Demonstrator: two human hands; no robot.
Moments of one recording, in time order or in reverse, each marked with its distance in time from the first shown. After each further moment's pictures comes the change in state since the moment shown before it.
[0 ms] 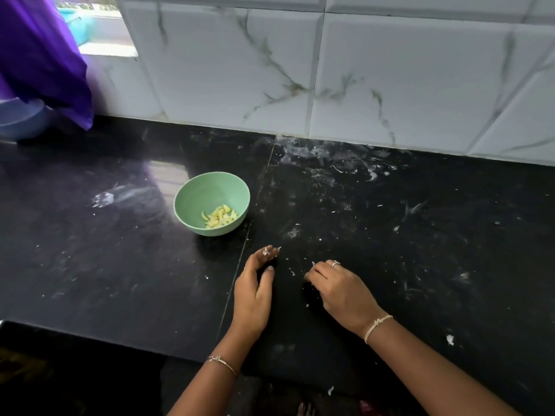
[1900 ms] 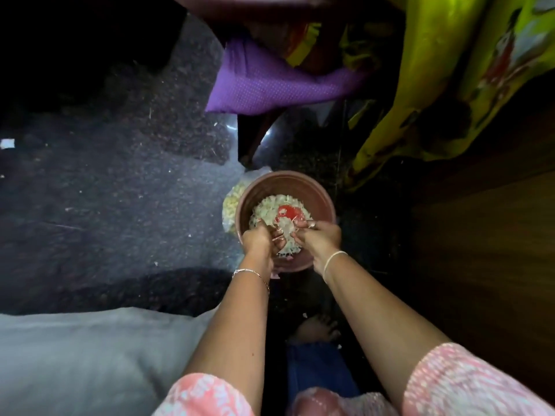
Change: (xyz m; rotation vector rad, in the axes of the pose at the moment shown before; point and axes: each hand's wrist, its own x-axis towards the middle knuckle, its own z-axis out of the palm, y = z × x) left_hand -0.319 -0.555 -0.376 -1.215 1.768 -1.050; right_hand -0.033 -0.598 0.556 0.860 -1.237 0.555
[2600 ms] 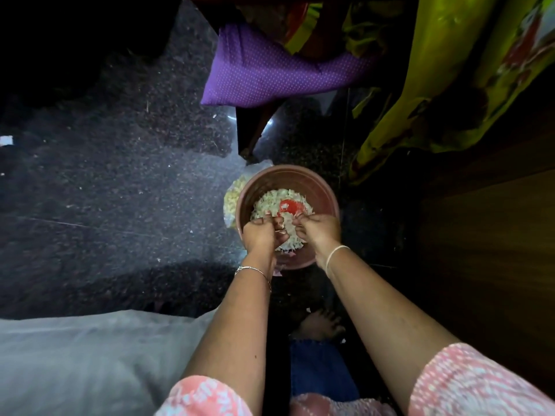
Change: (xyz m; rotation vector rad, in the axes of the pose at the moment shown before) left_hand 0.008 -0.003 0.007 0.108 0.010 0.141; right_hand 0.015 -0.003 0.006 -0.101 -0.031 -0.029
